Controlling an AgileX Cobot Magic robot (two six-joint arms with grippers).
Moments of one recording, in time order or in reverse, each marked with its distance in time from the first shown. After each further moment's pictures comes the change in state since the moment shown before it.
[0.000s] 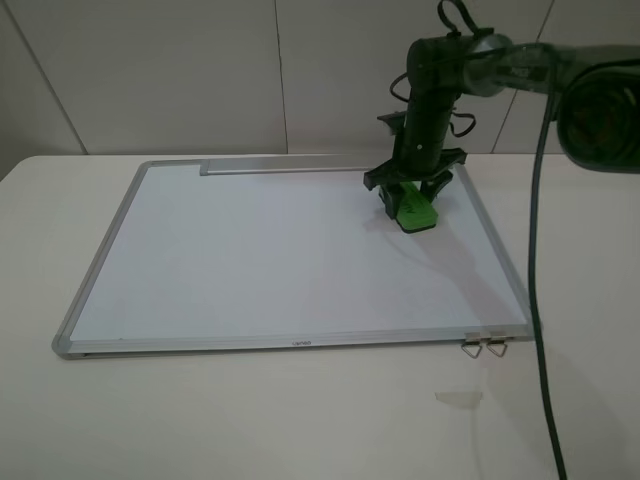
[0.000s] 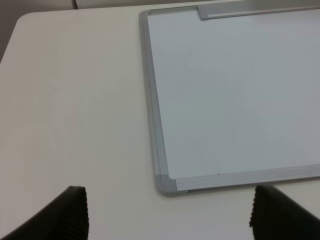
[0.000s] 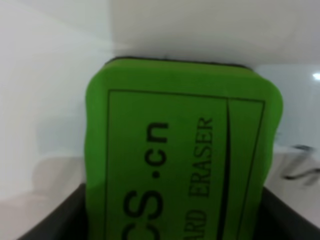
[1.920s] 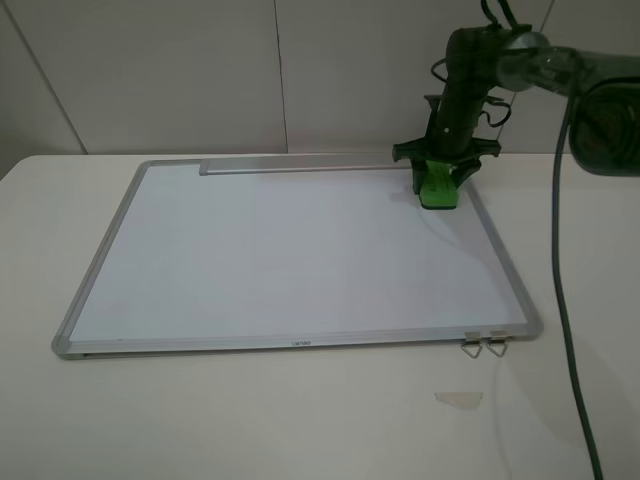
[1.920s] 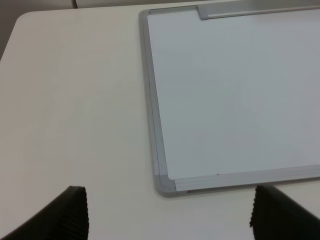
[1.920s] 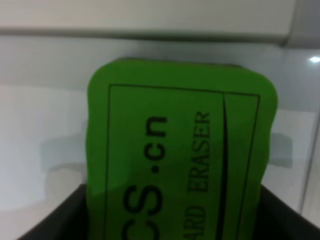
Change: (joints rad) left arm 0.001 0.000 0.000 0.000 0.000 -0.003; right arm -0.082 0.058 -0.169 -0.007 -0.004 0.196
